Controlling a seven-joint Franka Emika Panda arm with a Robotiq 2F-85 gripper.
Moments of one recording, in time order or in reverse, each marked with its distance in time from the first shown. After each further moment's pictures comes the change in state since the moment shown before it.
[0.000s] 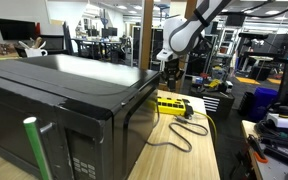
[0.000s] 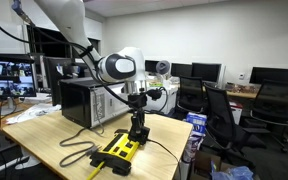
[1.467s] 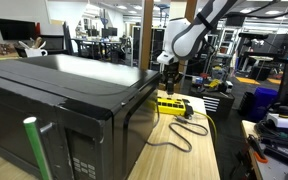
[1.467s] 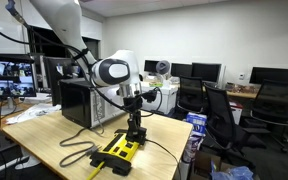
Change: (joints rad) arm 0.003 -0.016 0.010 -0.081 0.000 0.132 -0.001
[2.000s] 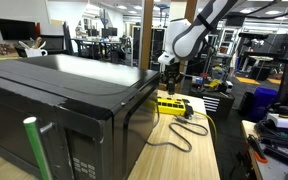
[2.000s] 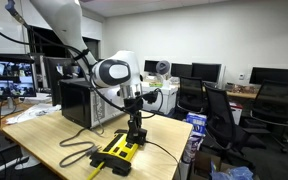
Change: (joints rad) arm 0.000 0.004 -0.011 0.000 0.000 0.001 0.000
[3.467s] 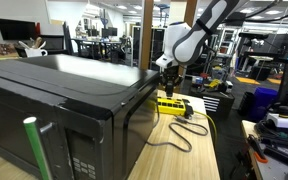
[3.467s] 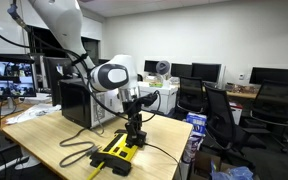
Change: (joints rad) arm 0.051 0.023 -0.043 -0.018 -0.026 0.061 0.159
